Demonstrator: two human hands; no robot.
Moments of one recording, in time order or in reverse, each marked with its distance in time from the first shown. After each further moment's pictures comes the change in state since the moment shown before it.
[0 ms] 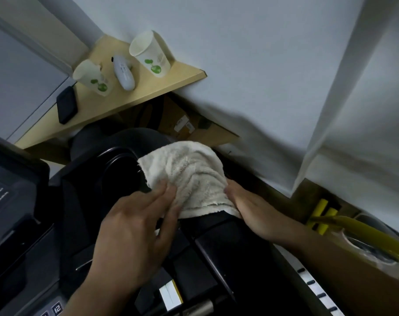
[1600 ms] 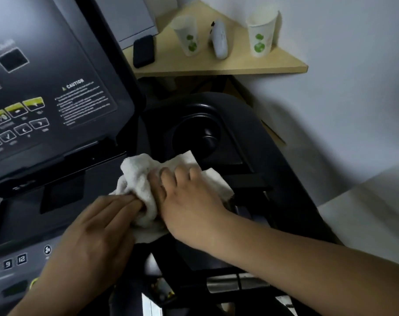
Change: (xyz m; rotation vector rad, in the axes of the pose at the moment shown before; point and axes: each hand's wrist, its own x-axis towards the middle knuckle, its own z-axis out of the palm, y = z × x) left_hand -0.157 -0.111 -0.020 0.059 0.114 -0.082; right_hand 0.024 -0.119 0.206 -1.658 -0.137 -0.659
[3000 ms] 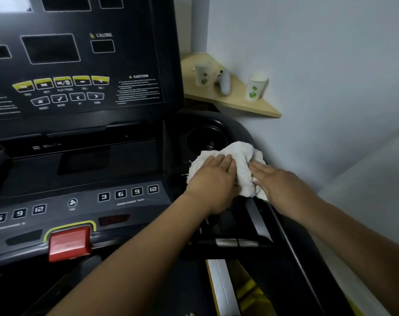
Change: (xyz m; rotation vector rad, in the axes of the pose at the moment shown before) left_hand 0.077 0.078 0.048 -0.096 -0.260 0.052; right_hand -0.110 0.079 -0.005 0.073 -0.001 0.348
